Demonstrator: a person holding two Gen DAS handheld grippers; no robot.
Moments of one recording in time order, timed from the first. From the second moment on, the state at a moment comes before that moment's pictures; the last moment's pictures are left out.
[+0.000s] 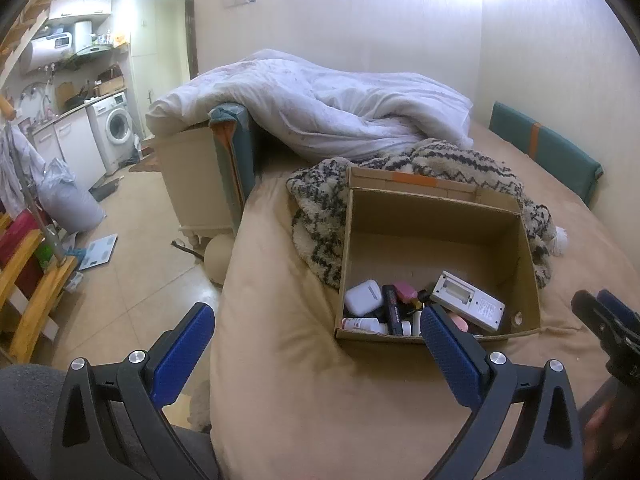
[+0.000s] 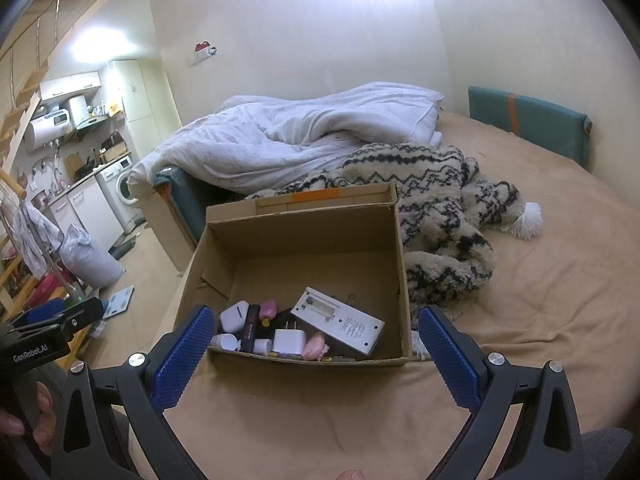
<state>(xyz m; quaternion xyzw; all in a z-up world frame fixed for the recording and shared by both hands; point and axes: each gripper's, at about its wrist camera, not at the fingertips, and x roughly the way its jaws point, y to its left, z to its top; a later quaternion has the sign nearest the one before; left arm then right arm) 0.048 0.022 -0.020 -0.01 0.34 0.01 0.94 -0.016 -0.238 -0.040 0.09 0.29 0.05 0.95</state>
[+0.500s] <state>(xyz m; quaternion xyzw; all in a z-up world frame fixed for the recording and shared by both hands) 0.048 0.020 -0.021 0.00 0.35 0.01 0.94 -0.015 -0.240 -0.040 0.10 0.29 0.05 0.95</state>
